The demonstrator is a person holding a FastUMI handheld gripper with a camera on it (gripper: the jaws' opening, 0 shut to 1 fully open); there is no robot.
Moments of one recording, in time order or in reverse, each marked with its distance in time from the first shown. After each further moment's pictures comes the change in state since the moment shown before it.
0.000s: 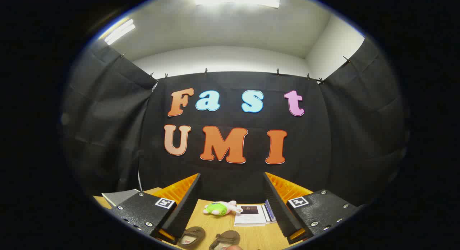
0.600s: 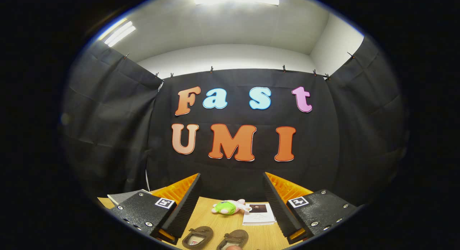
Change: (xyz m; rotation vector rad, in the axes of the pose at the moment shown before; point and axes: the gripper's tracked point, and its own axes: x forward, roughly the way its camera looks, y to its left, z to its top) arm 0.006 0.020 -0.007 0.022 0.022 0.054
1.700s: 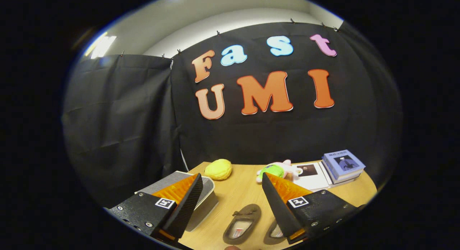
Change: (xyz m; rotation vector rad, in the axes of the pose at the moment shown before) arm 0.029 0.119 -0.142 0.237 0.404 0.292
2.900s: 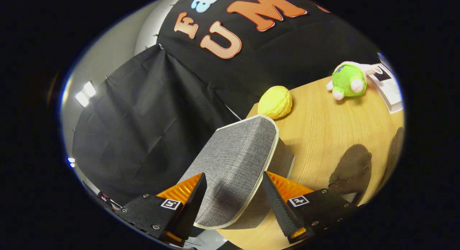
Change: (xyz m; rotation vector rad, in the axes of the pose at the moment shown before) arm 0.103 0.111 -0.142 0.467 0.440 0.423
